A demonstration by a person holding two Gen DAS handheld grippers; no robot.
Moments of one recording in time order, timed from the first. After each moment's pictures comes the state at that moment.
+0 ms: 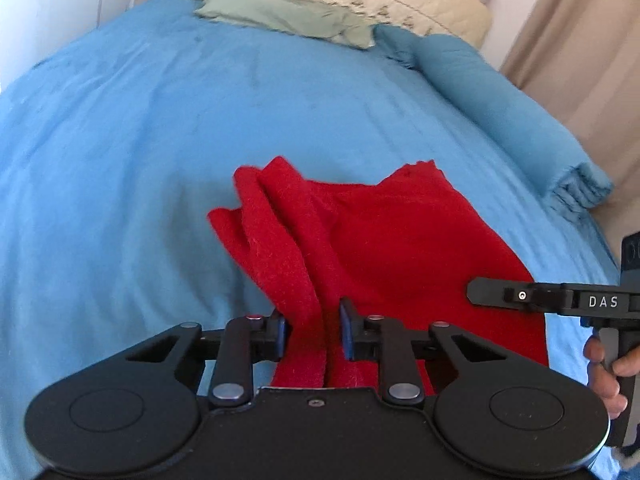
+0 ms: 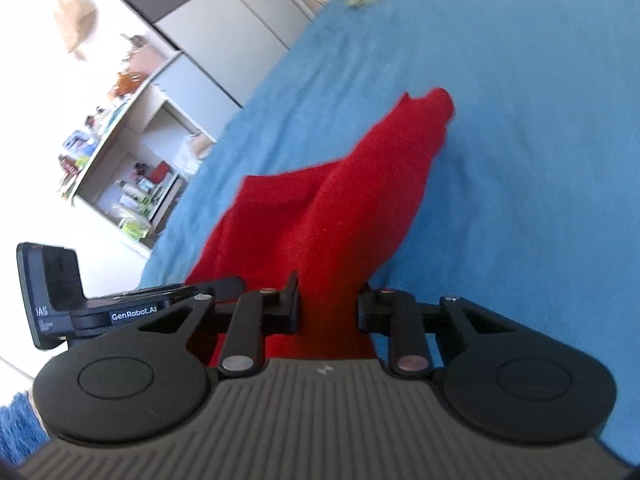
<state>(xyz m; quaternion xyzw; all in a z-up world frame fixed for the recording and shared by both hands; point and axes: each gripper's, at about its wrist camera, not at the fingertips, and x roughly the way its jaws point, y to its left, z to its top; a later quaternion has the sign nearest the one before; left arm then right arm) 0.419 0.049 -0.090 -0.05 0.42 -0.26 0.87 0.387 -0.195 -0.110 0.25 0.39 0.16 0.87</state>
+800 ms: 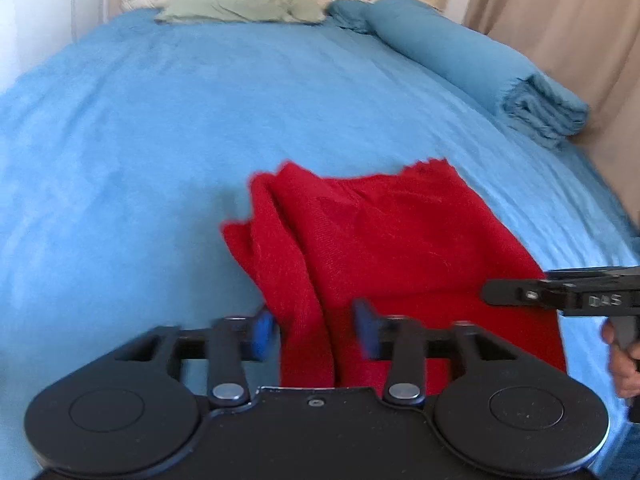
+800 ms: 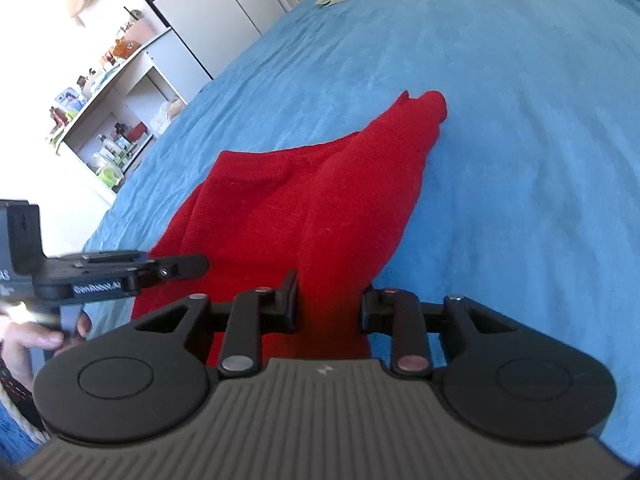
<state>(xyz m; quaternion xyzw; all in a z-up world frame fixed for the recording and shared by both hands) 0.261 -0.059 -0.115 0.02 0.41 -0.24 0.88 0.196 -0.290 -0.129 0.18 0.40 0.12 0.89</state>
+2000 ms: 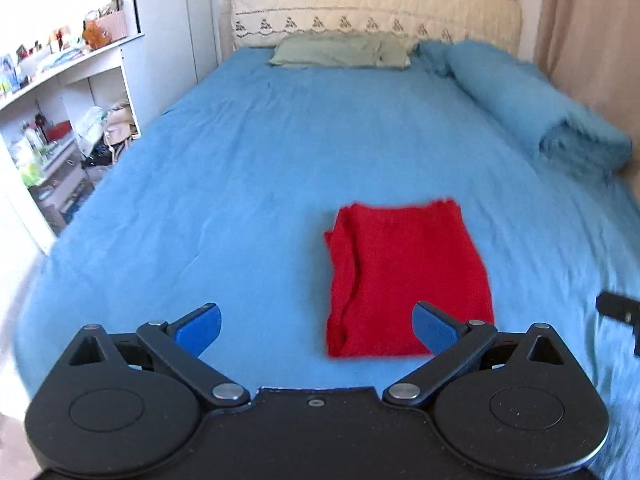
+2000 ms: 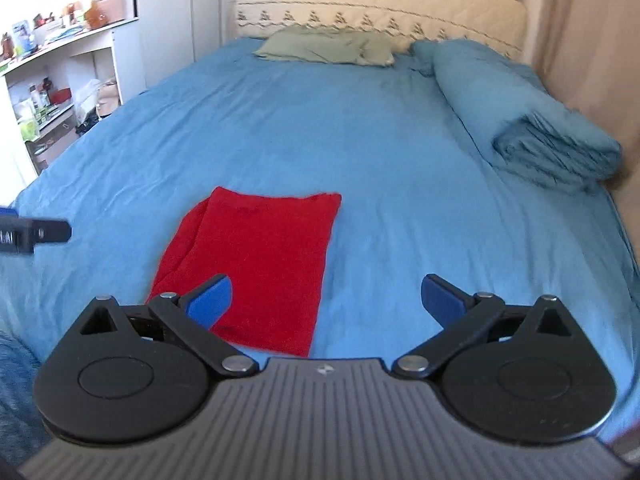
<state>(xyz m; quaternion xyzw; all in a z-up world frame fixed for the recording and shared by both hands) 0.073 -0.016 0.057 0.05 0.40 -0.08 0.91 0.003 -0.197 0.080 -0.03 0.37 -0.08 0.93</state>
